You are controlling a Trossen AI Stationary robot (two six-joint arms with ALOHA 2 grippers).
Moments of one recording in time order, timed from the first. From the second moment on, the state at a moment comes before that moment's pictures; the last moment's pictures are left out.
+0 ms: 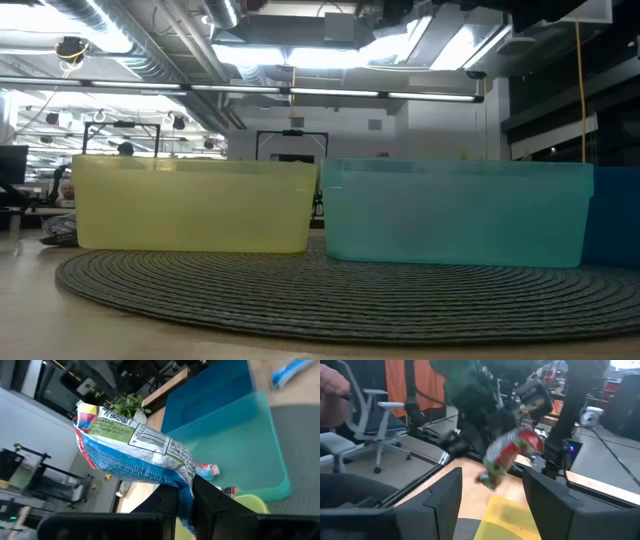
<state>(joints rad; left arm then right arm) -0.65 1.60 1.23 -0.46 -1.07 0.02 0.12 1.35 0.77 0.52 -0.30 -0.19</state>
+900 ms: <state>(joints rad) -0.69 1.73 1.23 -0.36 -1.23 0.07 0.11 1.69 0.95 0.72 -0.38 -0.03</state>
